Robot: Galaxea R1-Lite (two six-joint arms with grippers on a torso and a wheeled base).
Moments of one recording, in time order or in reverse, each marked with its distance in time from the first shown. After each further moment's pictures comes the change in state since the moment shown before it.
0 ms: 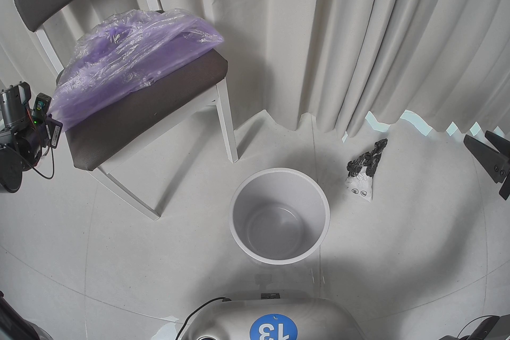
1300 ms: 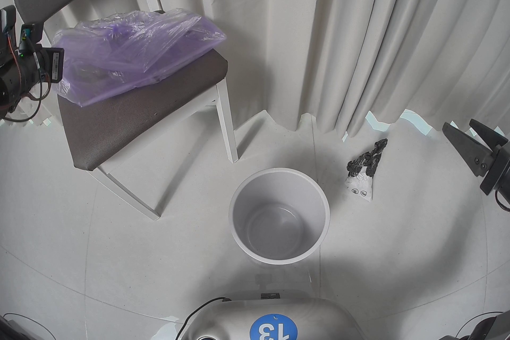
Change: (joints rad) left arm -0.230 -0.203 -0.353 0.411 -0.009 -0.301; right arm 0.250 0.124 0.031 -0.259 -0.239 -0.022
